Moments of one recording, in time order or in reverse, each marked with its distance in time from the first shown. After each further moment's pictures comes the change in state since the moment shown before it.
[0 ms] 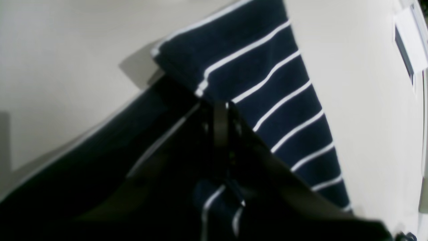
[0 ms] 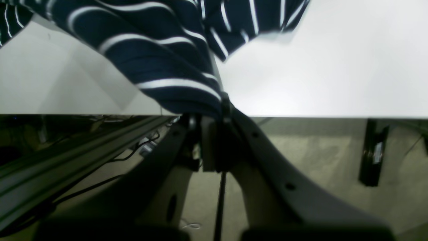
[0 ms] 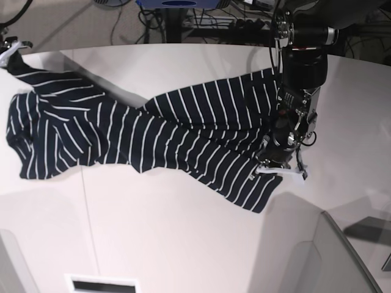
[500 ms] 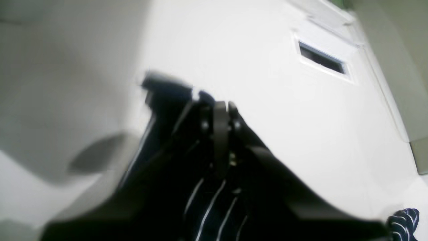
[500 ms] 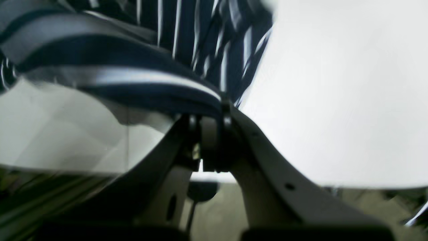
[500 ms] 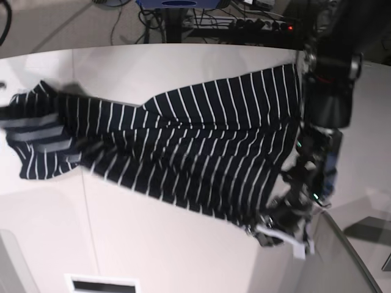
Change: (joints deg) left arm -11.1 -7.7 15.5 14.7 -0.2 0.2 8.0; right arm 11.7 11.0 -0.9 -2.7 0.2 0.2 1.0
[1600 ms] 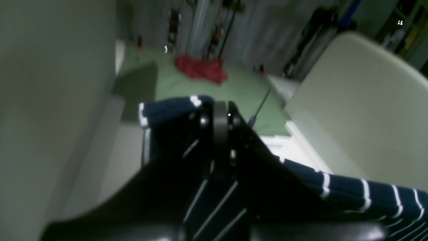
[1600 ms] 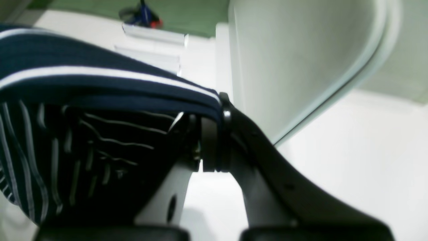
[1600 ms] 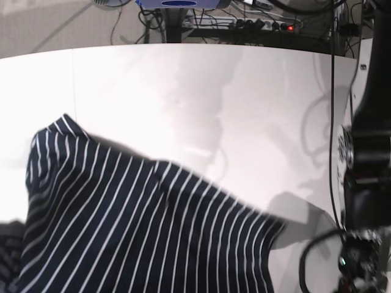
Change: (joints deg) left arm -30.5 -3.4 1.0 0.8 -0.6 -0.8 3.3; right arm 52.4 18.5 -8.7 -15.5 0.9 0.6 -5.0
